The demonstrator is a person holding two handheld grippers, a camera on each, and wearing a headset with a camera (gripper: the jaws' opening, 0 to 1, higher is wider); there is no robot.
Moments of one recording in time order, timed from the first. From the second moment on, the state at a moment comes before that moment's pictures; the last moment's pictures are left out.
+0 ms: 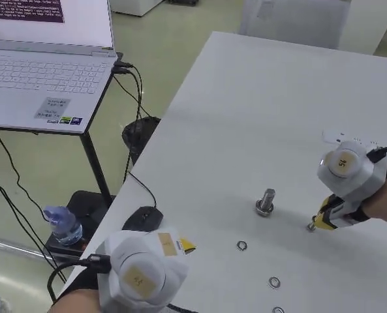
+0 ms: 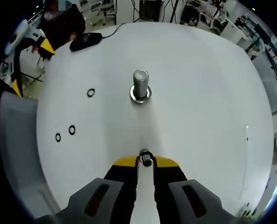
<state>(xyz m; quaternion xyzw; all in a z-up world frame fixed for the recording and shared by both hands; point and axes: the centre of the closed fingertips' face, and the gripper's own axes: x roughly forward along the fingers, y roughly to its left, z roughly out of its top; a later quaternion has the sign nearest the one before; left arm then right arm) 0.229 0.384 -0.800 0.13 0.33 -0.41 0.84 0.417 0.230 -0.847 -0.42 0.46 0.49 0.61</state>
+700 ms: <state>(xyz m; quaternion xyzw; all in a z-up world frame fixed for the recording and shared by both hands) 0.227 0.389 -0.803 0.13 0.33 -0.41 0.84 0.418 0.232 -0.871 -0.42 0.47 0.49 0.60</state>
